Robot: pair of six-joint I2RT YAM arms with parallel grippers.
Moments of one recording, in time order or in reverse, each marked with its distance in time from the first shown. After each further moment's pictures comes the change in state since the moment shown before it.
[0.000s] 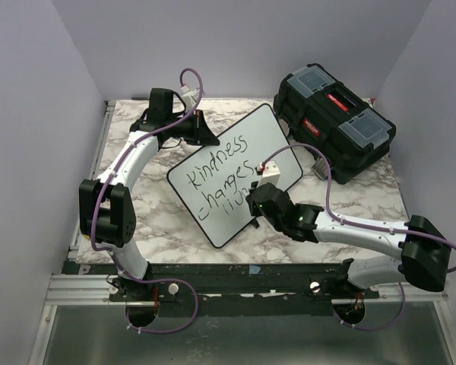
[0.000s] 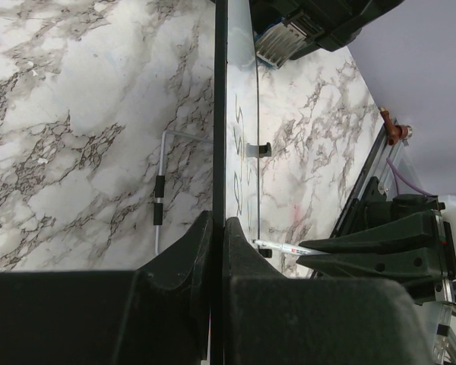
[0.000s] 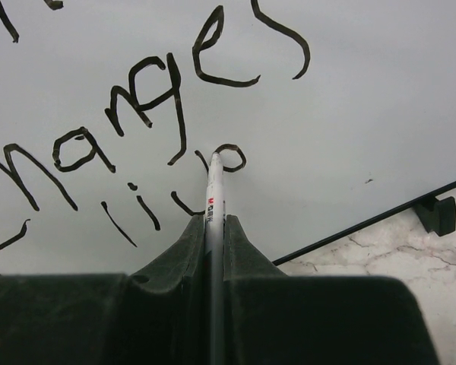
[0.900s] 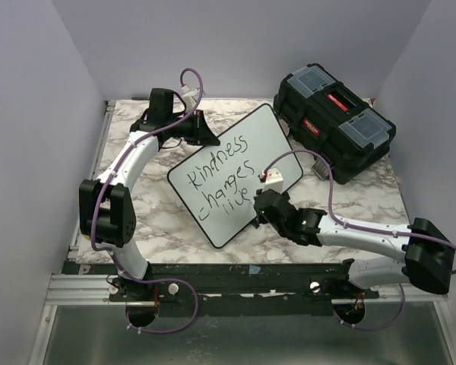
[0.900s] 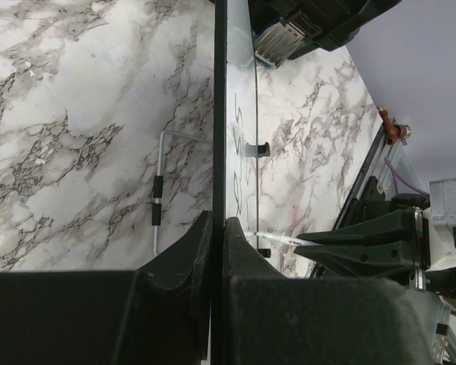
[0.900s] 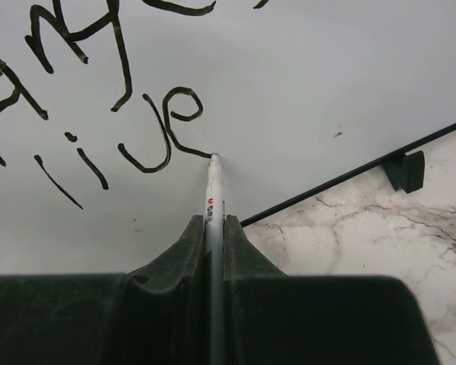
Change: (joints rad) left arm -0.001 0.000 0.000 0.000 0.001 -0.001; right arm 0.000 -0.047 -0.068 -0.079 0.013 0.015
